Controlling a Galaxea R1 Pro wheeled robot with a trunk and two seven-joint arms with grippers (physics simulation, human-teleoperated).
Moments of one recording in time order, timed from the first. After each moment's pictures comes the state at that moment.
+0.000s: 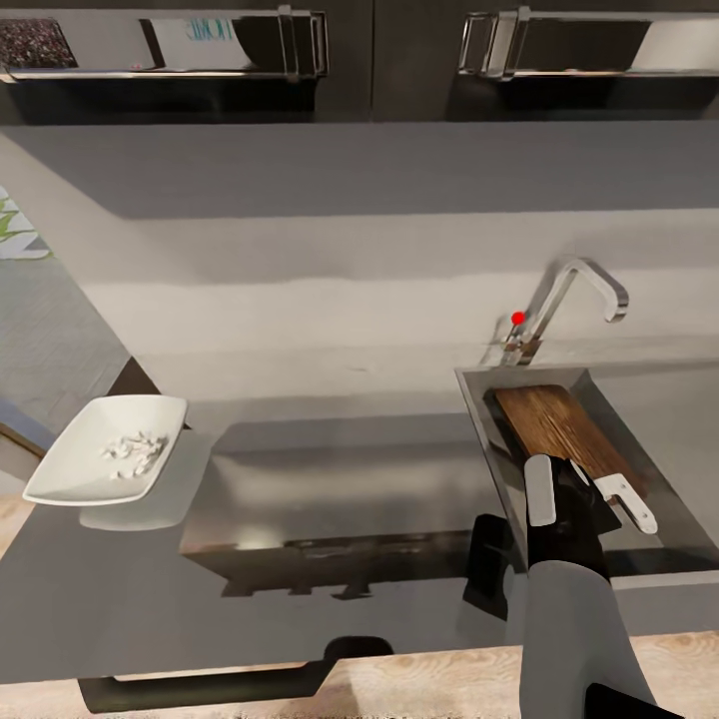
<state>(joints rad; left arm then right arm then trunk) 0.40 -0.05 0.05 -0.51 0.02 -0.62 -0.07 -0.78 0.17 -0.53 -1.13 -0.31 0.18 -1.03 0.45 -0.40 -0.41</state>
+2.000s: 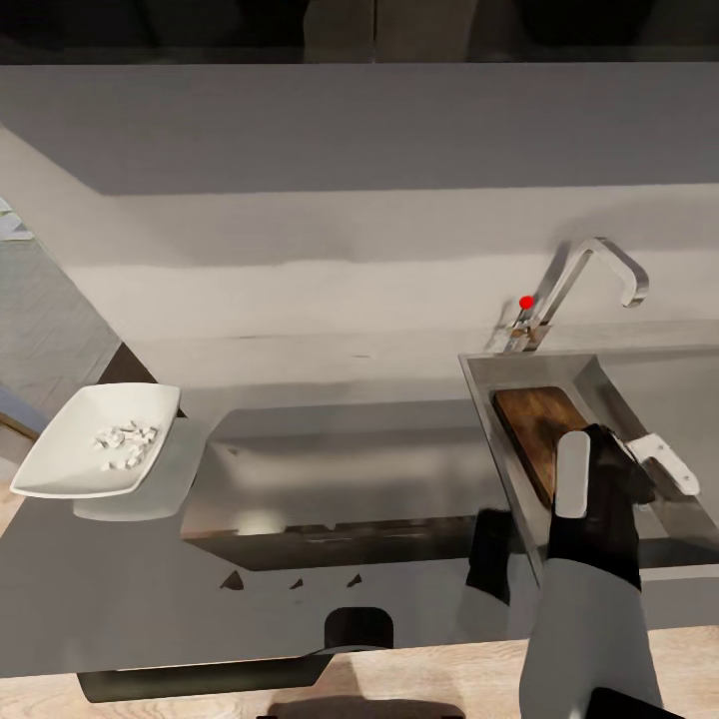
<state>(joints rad) 0.40 -0.05 0.05 -0.51 0.02 -0.62 -0.07 -0.78 0.17 -0.50 -1.43 -0.31 0.41 -0.94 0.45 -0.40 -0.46</state>
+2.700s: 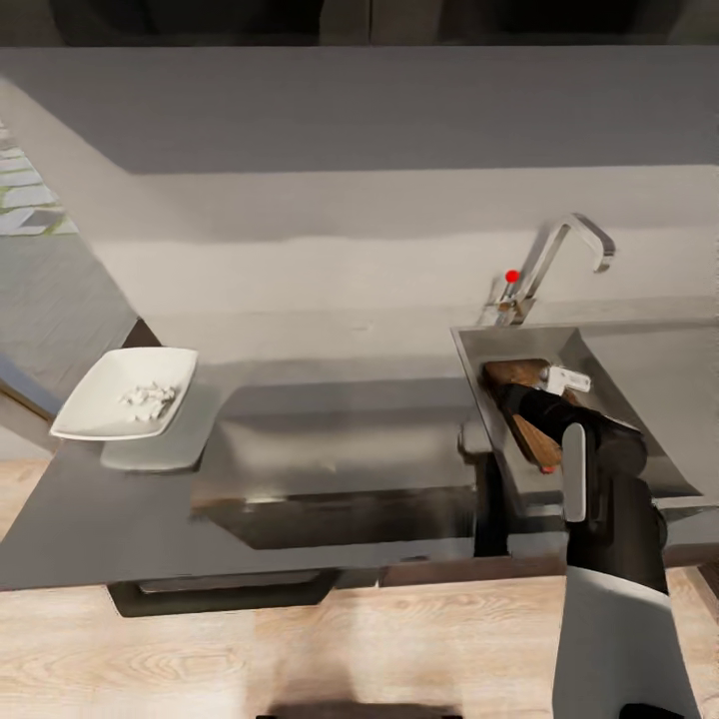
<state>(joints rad) 0.40 -0.05 0.05 -0.51 0.02 -0.62 -0.07 -0.75 0.07 -0.33 -1.53 0.00 0.84 0.21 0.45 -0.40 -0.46</state>
